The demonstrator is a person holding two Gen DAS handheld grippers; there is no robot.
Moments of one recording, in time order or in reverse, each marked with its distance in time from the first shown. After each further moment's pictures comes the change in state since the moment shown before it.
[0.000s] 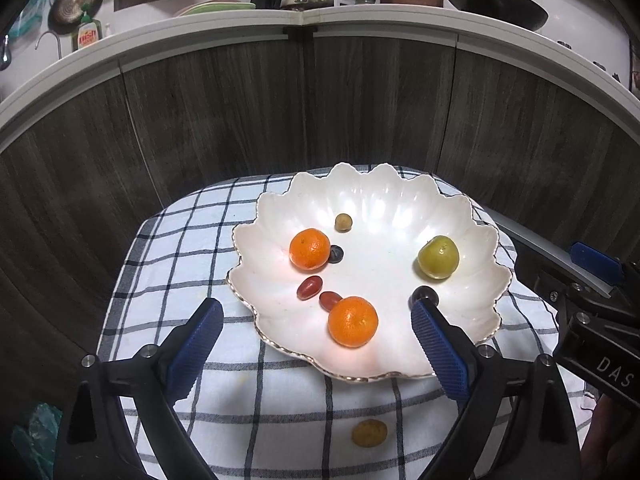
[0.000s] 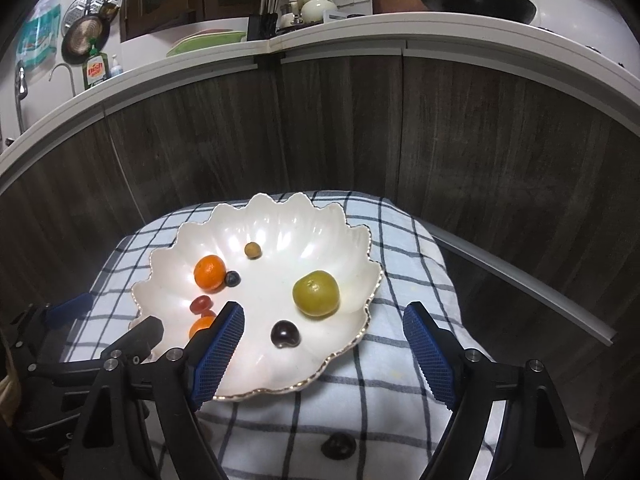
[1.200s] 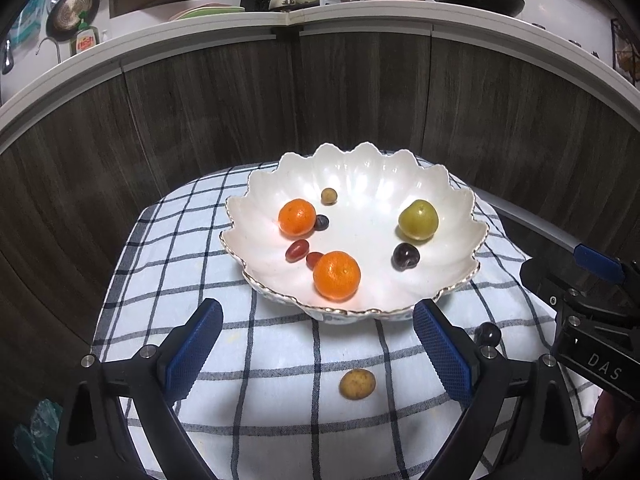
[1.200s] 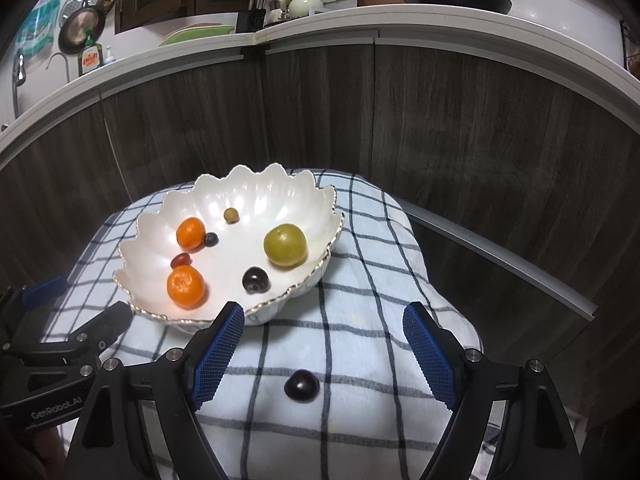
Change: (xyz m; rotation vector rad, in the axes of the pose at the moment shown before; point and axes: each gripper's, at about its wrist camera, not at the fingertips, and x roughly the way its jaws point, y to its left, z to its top) left arm -0.021 -0.013 -0.042 0.042 -0.004 -0.010; right arm -0.023 -0.019 -0.046 -0.006 0.013 -0.058
